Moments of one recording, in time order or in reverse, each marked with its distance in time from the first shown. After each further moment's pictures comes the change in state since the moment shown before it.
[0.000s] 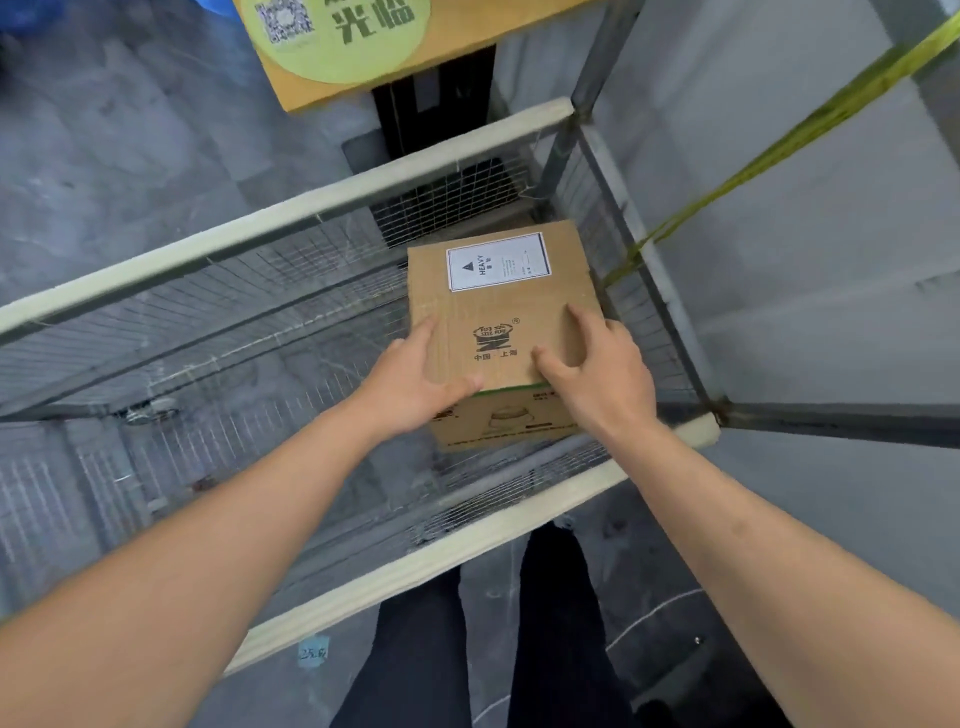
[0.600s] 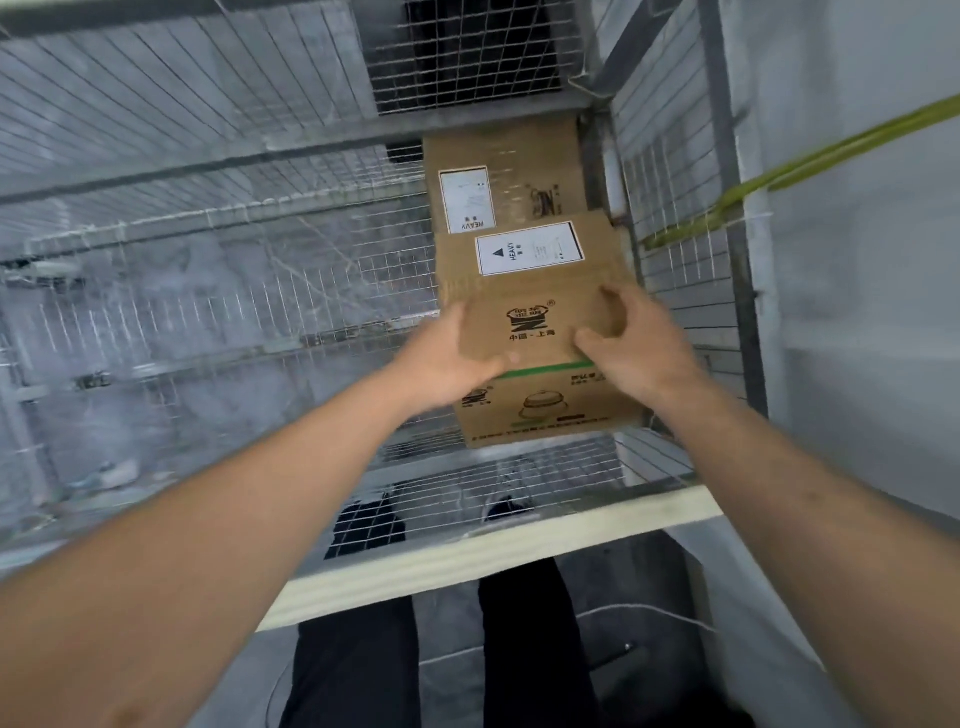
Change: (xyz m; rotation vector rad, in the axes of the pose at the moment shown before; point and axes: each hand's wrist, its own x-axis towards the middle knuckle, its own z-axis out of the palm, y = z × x) left_hand 0.114 -0.041 0.133 -0.239 -0.079 -0.163; right_hand 0.130 0.103 0.066 -0.077 -0.331 0.061
